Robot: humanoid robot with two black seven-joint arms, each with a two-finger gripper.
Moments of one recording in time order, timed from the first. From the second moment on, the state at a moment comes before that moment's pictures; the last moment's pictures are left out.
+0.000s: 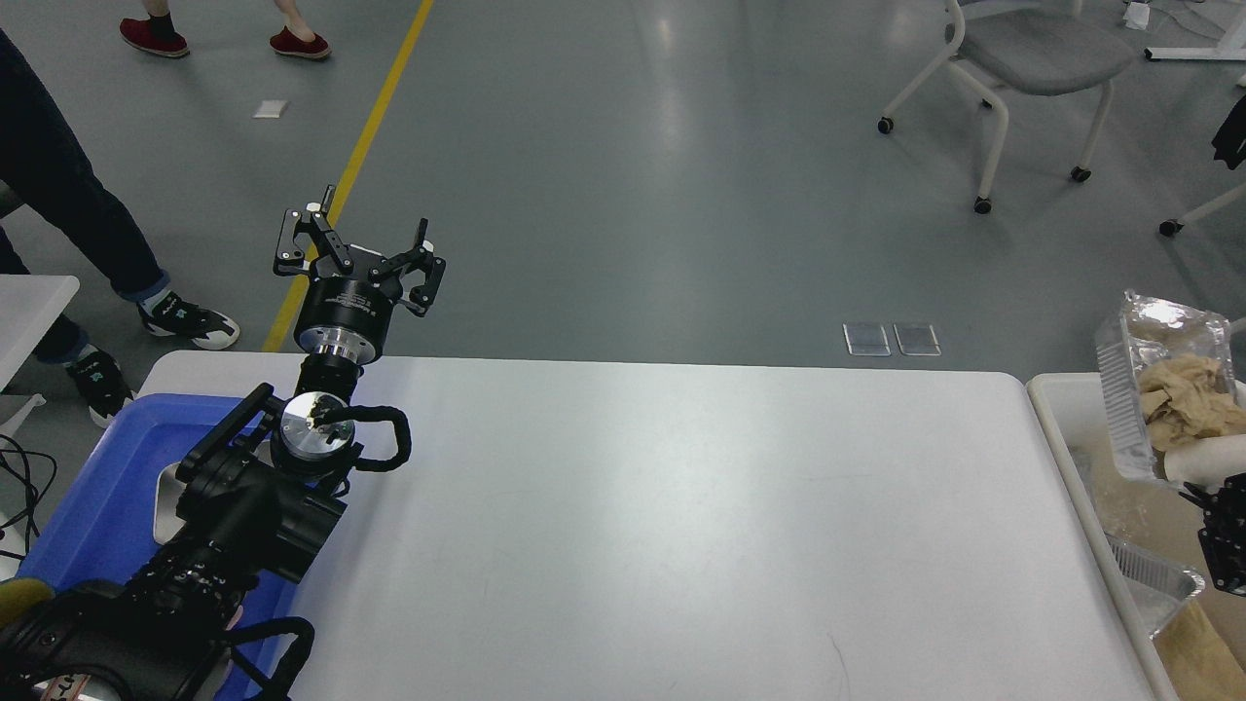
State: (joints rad) left arm -0.75 -0.07 -1.28 -0.45 0.05 -0.47 -0.28; right arm 0.01 -0.49 1.94 1.03 -0.73 0.41 -0.49
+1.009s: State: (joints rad) left arm -0.75 -0.05 -1.21 -0.45 0.06 -0.48 -0.28; right arm 0.01 -0.52 1.90 0.95 -0.73 0.06 -0.49
